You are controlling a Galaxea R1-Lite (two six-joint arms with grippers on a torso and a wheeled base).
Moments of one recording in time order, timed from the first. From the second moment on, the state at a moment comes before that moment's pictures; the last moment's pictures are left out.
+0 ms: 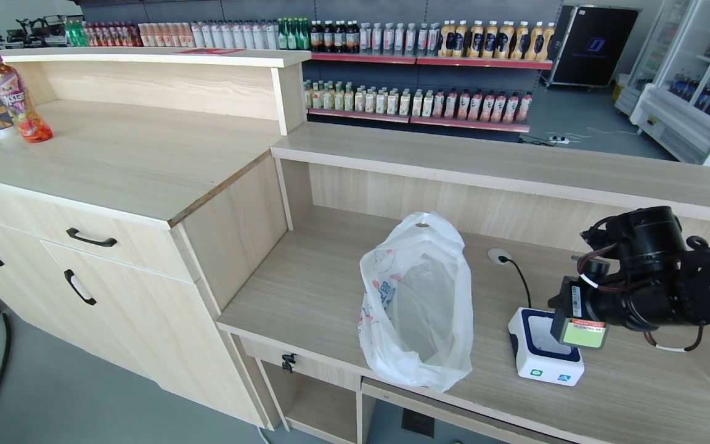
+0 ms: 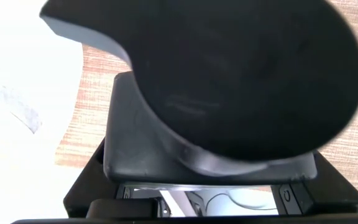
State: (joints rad) left arm 0.00 0.00 0.00 0.03 0.08 0.05; right arm 0.11 1.76 -0.85 -0.11 -0.17 0.20
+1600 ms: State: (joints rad) left arm 0.00 0.00 0.00 0.03 0.08 0.05; right arm 0.19 1.81 -0.85 -0.24 -0.21 0.18
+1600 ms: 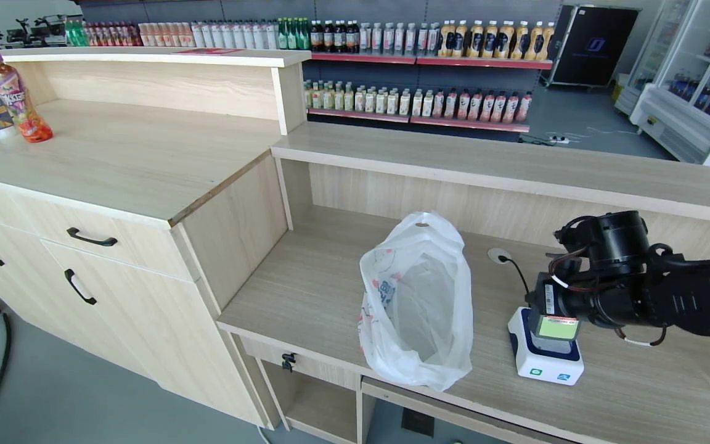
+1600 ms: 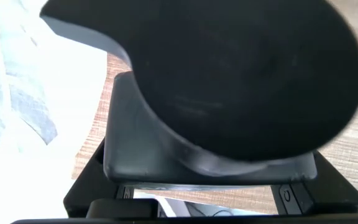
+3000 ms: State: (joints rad) left arm 0.01 0.00 0.00 0.03 0.08 0.05; right arm 0.10 1.70 -0.60 -0.81 -0.28 -0.22
